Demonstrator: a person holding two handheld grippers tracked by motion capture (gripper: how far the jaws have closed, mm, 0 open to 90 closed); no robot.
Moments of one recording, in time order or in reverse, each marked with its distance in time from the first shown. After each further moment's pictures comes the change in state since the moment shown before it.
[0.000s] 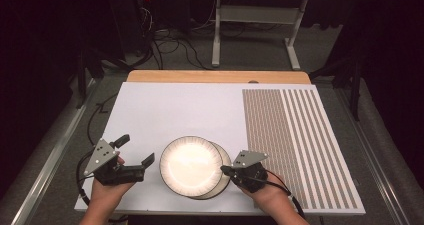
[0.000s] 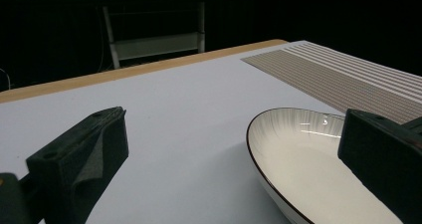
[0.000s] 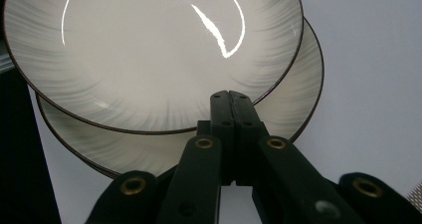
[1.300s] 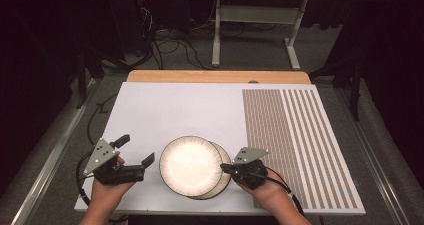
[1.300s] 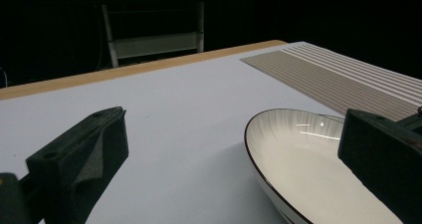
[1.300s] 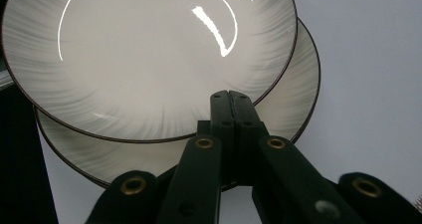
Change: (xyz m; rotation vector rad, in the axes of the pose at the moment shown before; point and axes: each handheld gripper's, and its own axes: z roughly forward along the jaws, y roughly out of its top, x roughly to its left) left arm 0.000 0.001 0.000 -0.002 -0.002 -0.013; right arm -0.007 0.001 0.003 -0.018 0.026 0.035
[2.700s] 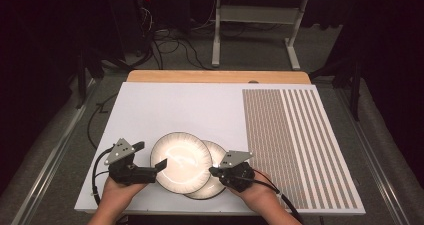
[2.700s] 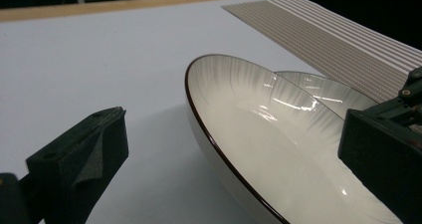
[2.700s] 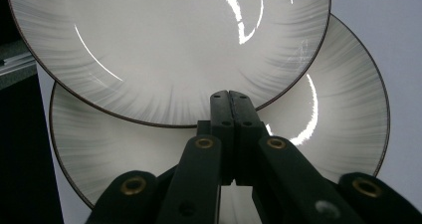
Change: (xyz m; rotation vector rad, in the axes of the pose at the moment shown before) left arm -0.011 -0.009 0.030 0.226 -0.094 -0.097; right arm 0.019 0.011 0.022 0.025 0.029 -0.057
